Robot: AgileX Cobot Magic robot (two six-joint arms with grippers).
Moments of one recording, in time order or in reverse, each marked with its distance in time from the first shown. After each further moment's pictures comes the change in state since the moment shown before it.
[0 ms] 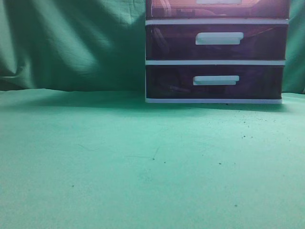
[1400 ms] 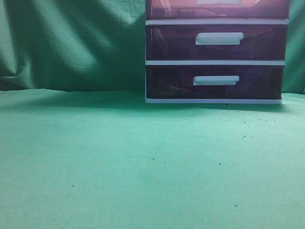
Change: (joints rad) left arm 0.757 0.000 0.148 -0.035 -0.063 0.000; right arm 0.000 0.000 0.000 0.000 0.002 0.013
